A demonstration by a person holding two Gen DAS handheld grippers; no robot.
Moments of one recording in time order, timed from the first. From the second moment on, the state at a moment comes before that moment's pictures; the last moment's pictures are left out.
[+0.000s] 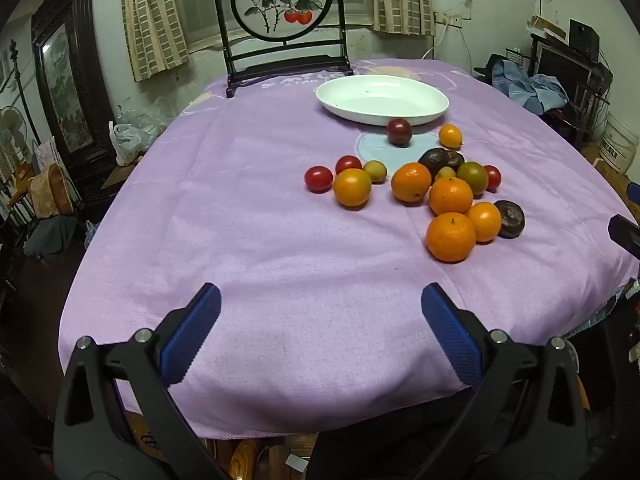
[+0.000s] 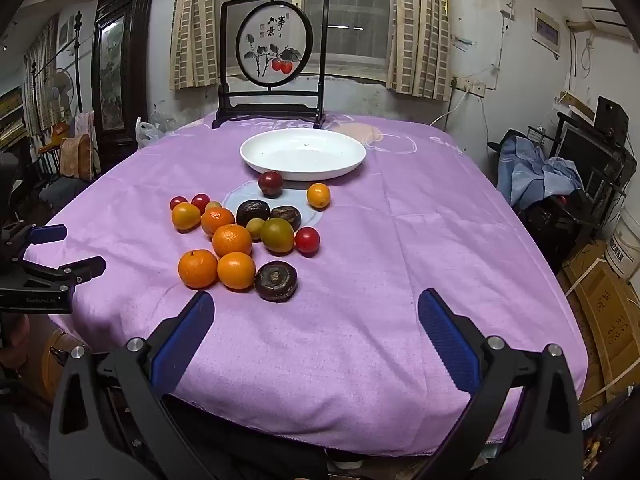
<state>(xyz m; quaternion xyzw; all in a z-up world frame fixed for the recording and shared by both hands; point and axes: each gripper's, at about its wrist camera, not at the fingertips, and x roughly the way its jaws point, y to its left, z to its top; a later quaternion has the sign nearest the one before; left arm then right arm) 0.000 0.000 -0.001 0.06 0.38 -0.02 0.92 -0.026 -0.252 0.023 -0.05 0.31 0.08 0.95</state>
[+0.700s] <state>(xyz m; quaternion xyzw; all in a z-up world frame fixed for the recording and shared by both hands) 0.001 0.002 -0.005 0.05 0.38 -0.02 0.92 -0.028 -0.249 0.023 -0.05 0.31 0.08 0.95</state>
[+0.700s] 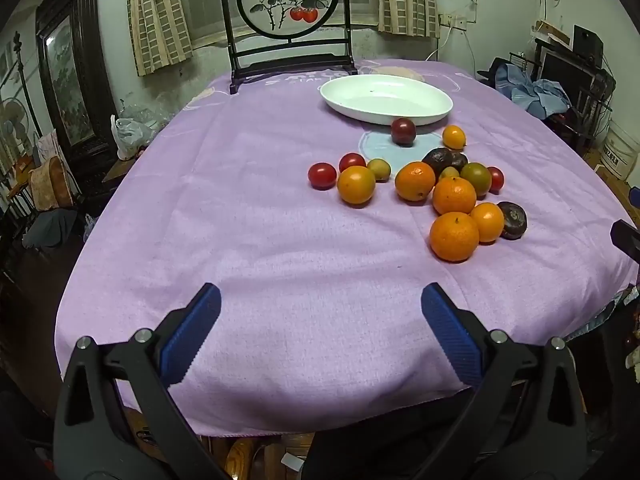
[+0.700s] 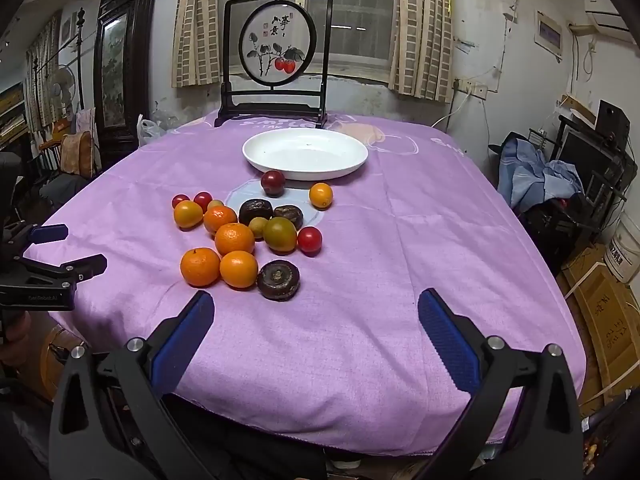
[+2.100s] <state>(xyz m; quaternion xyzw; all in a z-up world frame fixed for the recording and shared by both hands) 0.002 0.006 -0.012 0.04 0.39 -0.02 0.92 -0.028 -0.248 0.020 -0.06 0.32 0.08 0.94</state>
